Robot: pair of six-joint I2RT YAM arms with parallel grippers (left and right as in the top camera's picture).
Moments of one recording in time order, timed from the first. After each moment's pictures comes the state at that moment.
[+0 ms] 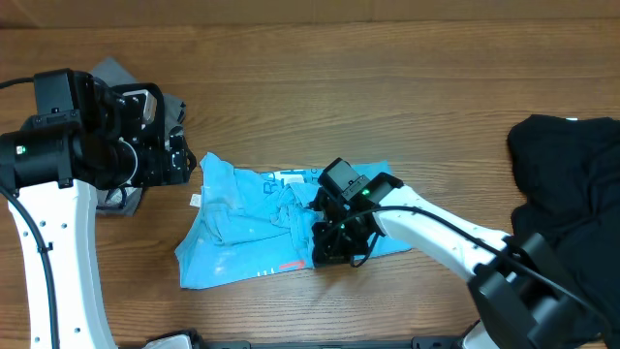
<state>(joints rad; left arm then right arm) 0.20 1.41 1.58 -1.40 0.30 0.09 0.71 1.71 1.04 -0.81 -0.60 0.48</state>
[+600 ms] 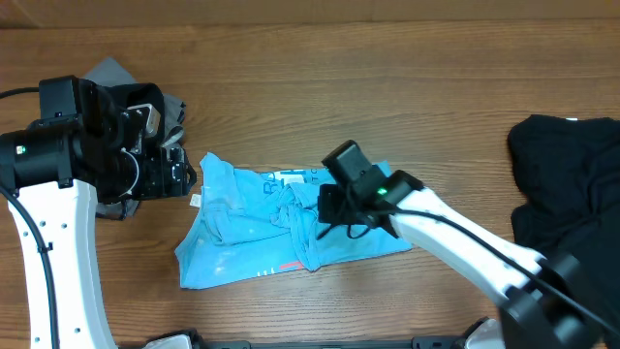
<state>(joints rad) 0.20 1.41 1.58 -1.51 0.29 0.08 0.69 1.65 1.05 -0.55 -0.17 0.75</state>
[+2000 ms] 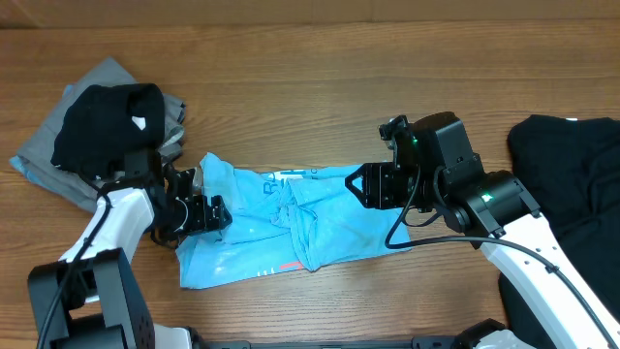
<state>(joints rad) 0.20 1.63 0.82 -0.72 0.37 0.07 0.44 1.26 1.13 -0.80 -0.40 0.41</state>
